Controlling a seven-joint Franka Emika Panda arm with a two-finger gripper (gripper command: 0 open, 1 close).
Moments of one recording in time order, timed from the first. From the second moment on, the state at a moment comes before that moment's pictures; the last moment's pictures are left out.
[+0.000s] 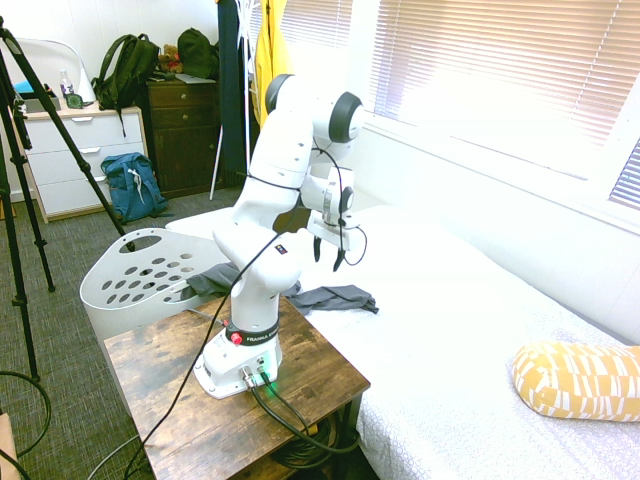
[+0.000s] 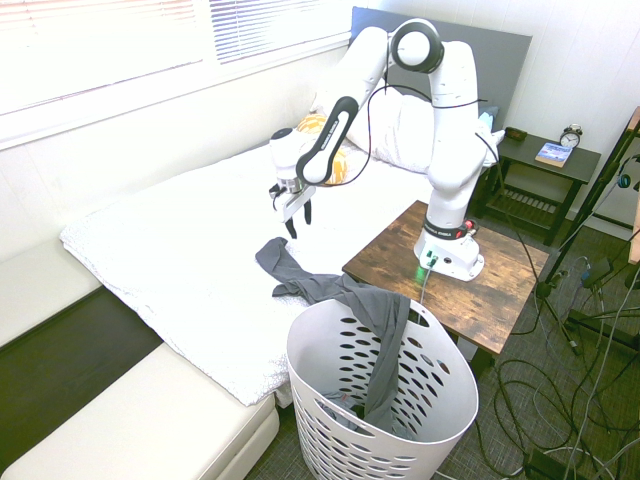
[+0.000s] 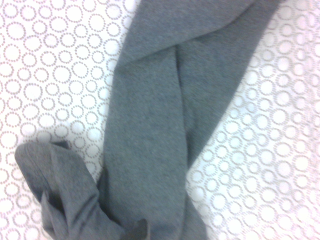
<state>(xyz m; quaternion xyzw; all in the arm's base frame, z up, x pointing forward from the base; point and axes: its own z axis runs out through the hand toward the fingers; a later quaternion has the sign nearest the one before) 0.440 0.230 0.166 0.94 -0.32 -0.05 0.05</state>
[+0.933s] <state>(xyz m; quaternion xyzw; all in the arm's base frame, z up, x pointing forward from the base) 0.455 0.271 -0.021 0.94 -0.32 -0.10 0.07</state>
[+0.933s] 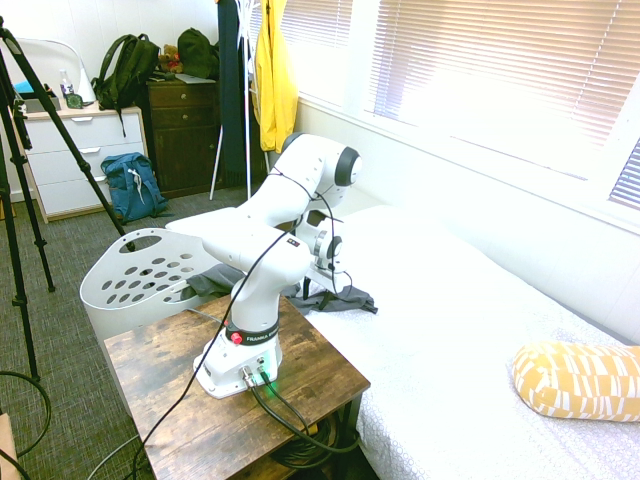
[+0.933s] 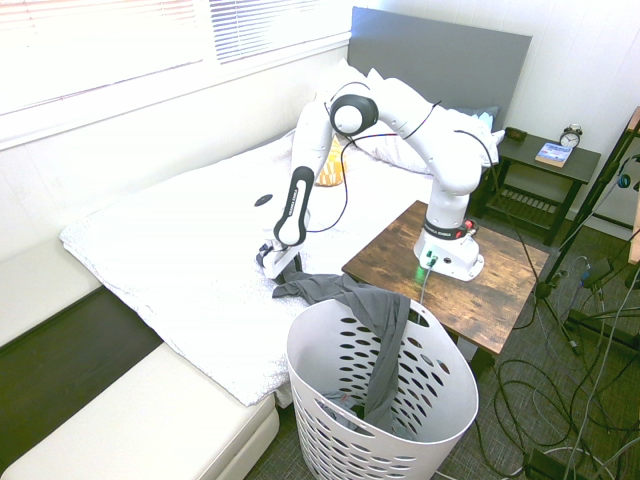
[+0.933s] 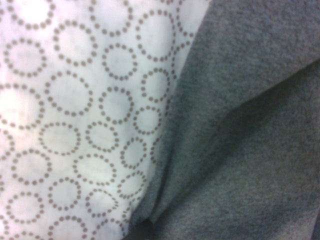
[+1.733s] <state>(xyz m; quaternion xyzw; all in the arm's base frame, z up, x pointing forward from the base) 0.449 0.283 -0.016 0.94 -0.32 -0.10 0.05</state>
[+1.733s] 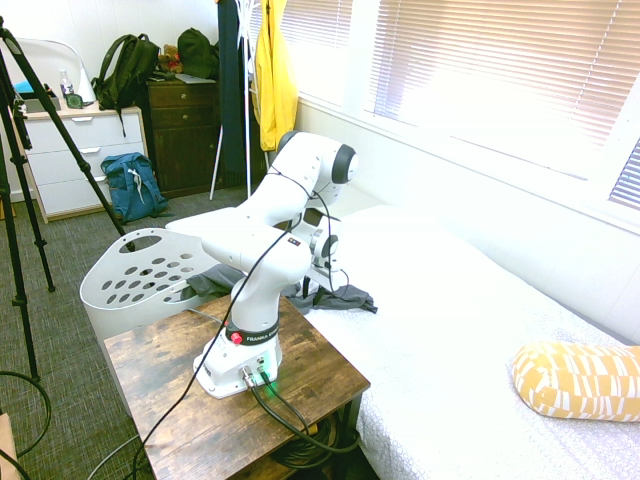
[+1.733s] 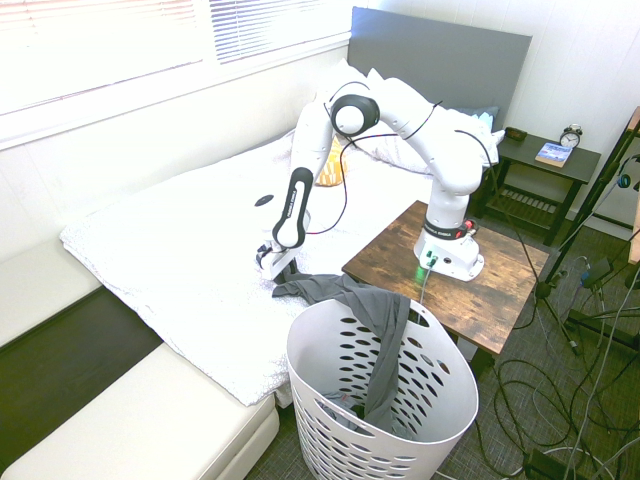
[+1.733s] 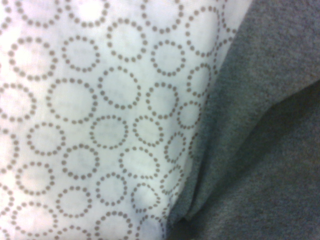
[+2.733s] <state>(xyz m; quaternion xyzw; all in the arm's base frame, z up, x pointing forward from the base) 0.445 0.285 0.143 0.95 -0.32 -0.06 0.01</state>
